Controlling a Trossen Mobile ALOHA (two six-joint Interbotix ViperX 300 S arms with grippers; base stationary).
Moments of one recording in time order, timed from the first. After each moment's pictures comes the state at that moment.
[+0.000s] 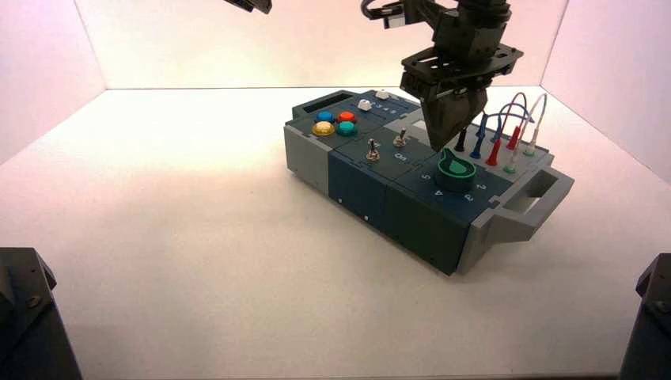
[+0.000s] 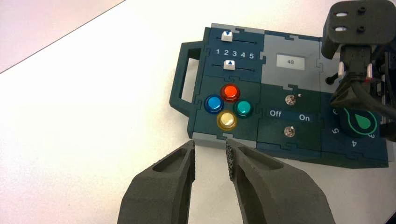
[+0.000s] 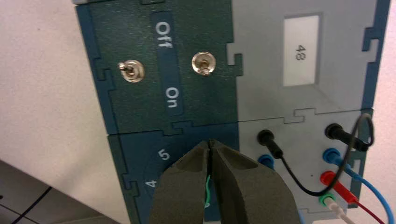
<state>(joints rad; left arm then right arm) -0.52 -0.38 0.77 -0.17 0.47 0.26 0.56 -0.02 0.74 -0.02 0.71 -0.05</state>
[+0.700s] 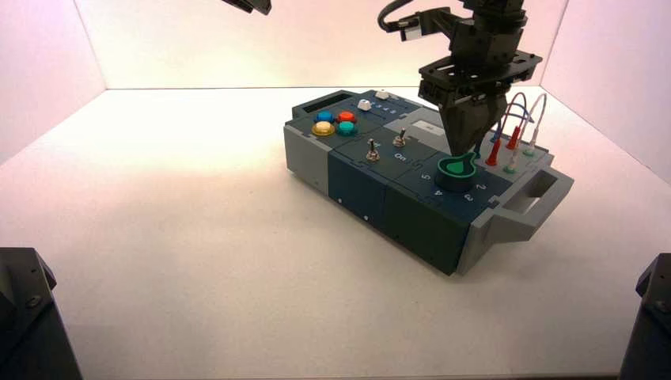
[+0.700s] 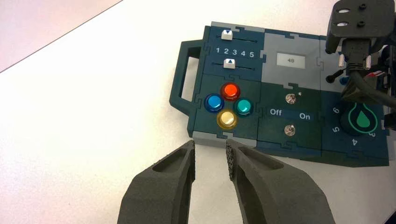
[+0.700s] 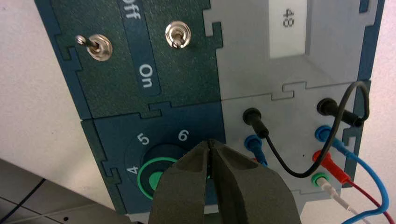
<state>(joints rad) -0.52 -0.38 0.77 -0.17 0.48 0.26 0.52 -0.01 0.76 -0.03 0.77 -0.04</state>
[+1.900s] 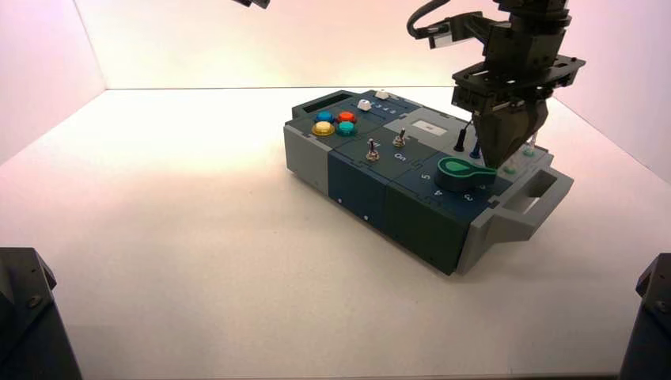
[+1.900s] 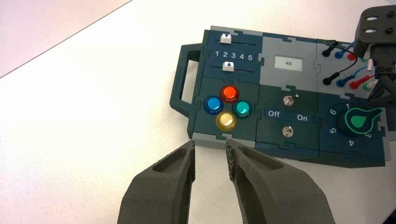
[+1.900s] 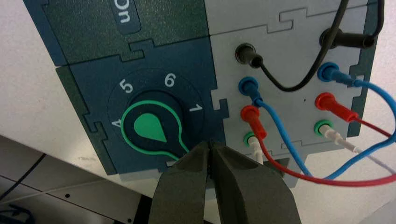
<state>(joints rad) -0.52 -0.40 0.77 -0.17 0.48 0.26 0.49 -0.11 0.85 -0.03 0.83 -0.04</state>
